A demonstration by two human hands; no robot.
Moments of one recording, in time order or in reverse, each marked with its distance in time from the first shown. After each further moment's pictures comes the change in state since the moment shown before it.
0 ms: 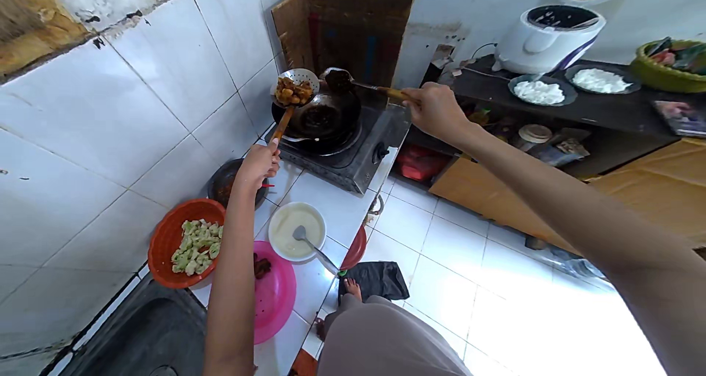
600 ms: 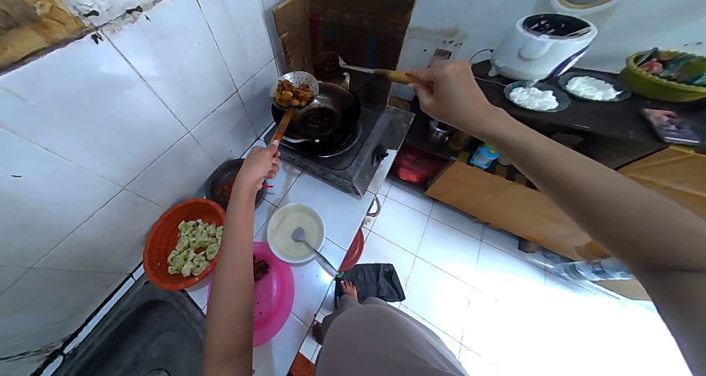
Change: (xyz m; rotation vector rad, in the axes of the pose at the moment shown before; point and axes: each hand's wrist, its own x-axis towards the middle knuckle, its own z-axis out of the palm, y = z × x) left_hand 0.003 -0.003 -0.002 -0.011 -0.001 -0.006; right_hand 0.004 -0.029 -0.044 0.001 0.093 -0.150
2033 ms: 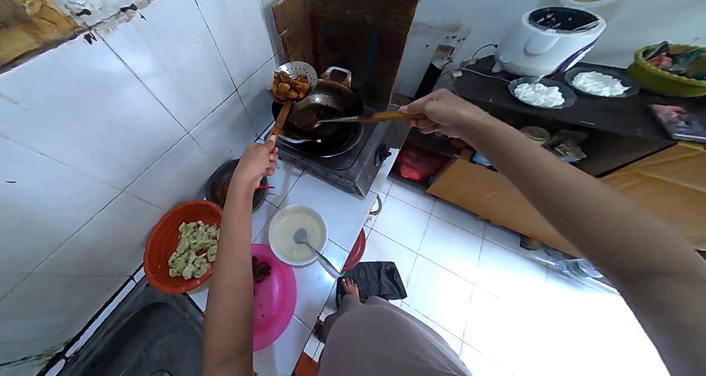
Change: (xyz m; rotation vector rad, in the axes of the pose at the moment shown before) left_hand 0.006 0.006 -0.006 -0.064 0.002 0.009; right_hand 0.003 0.007 0.027 0.780 -0.294 0.821
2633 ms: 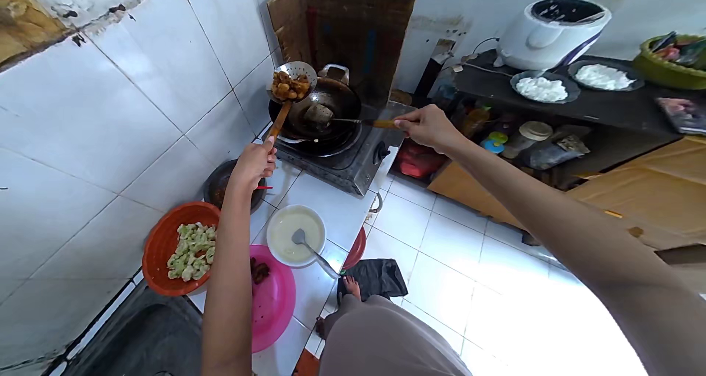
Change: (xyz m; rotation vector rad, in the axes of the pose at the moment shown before) left_hand 0.003 0.001 0.005 0.019 -0.007 -0.020; right_hand 0.012 0.043 0.011 -0.388 0.108 -0.255
